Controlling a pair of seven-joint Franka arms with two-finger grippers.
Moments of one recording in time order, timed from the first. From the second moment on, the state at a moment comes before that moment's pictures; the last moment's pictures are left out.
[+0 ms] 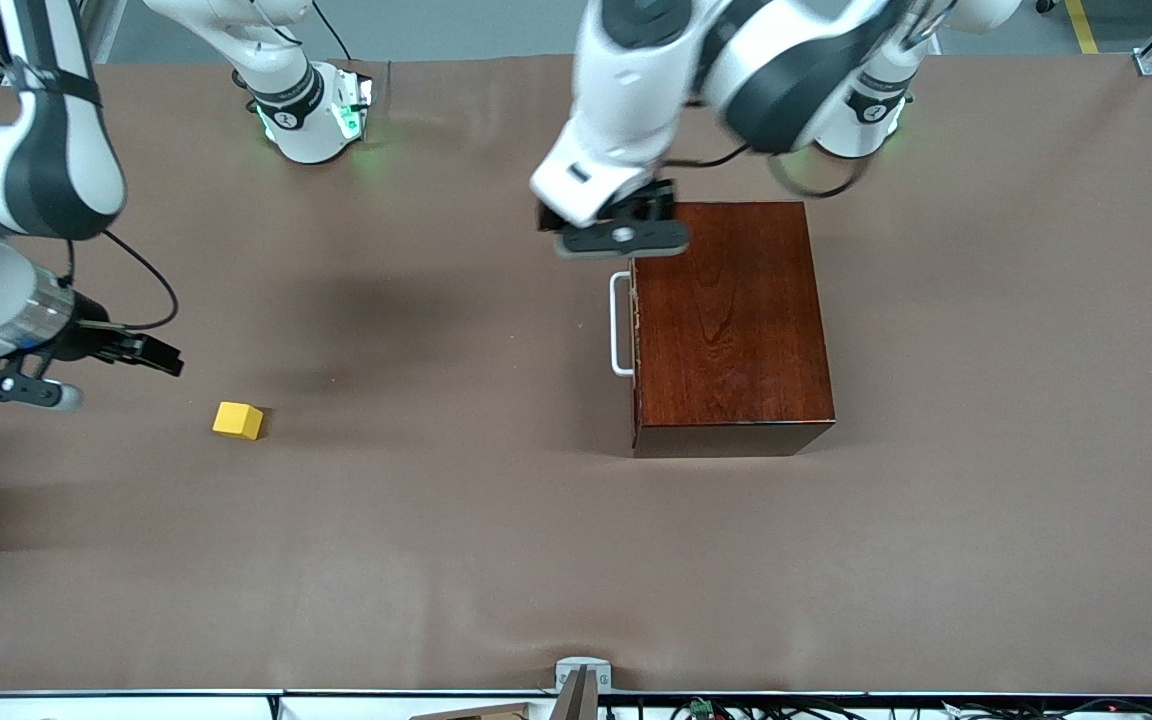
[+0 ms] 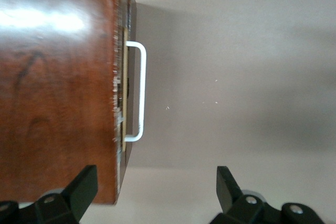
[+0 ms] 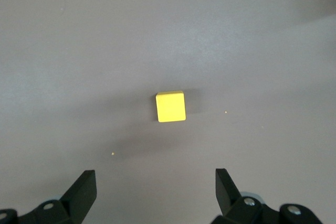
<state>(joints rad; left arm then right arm) -0.61 0.44 -0.29 -1.31 0.05 1.73 -0.94 -0.10 0.11 0.04 -1.95 0.01 2.05 0.15</state>
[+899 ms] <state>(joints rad) -0.90 0.70 0.00 -1.24 0.10 1.81 -0.94 -0.10 0.24 0.04 -1.98 0.01 2.19 0.15</state>
